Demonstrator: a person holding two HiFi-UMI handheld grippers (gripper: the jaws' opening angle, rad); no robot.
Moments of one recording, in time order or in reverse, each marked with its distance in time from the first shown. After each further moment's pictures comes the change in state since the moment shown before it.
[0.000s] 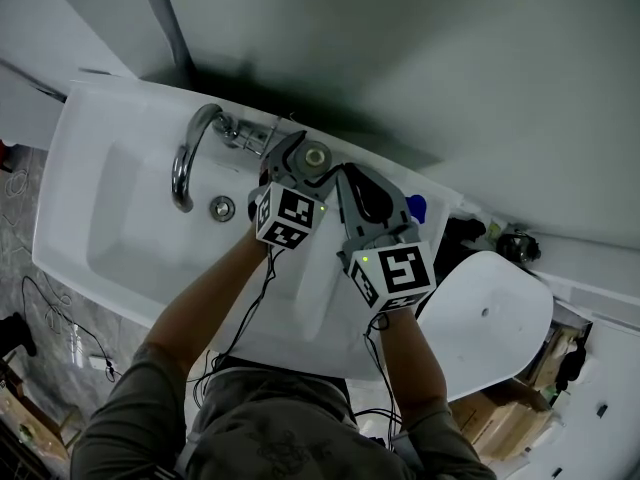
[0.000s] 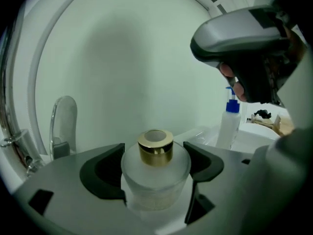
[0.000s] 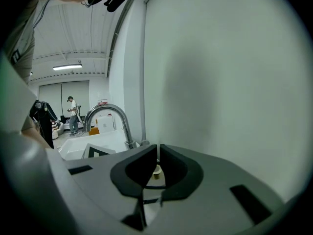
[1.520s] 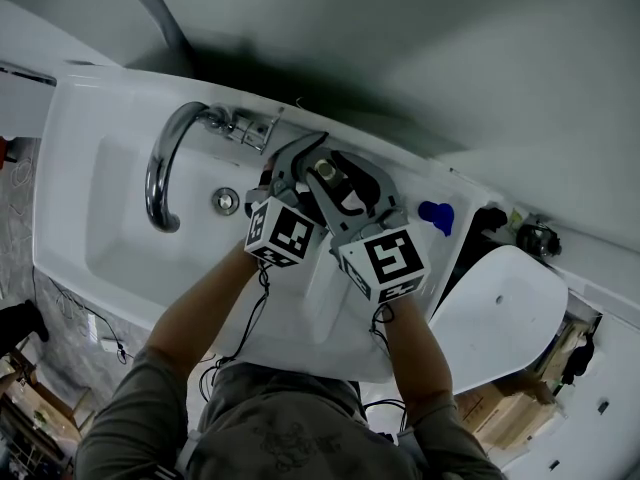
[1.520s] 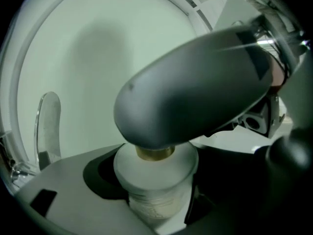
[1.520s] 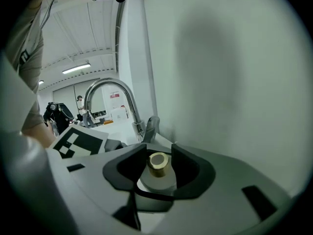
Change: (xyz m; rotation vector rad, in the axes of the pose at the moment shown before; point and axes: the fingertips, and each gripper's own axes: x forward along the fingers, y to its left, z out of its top) left arm -0.004 -0.026 -0.012 0.148 -0.071 -0.161; right arm 0.054 0.023 -0.060 0.005 0.124 0.191
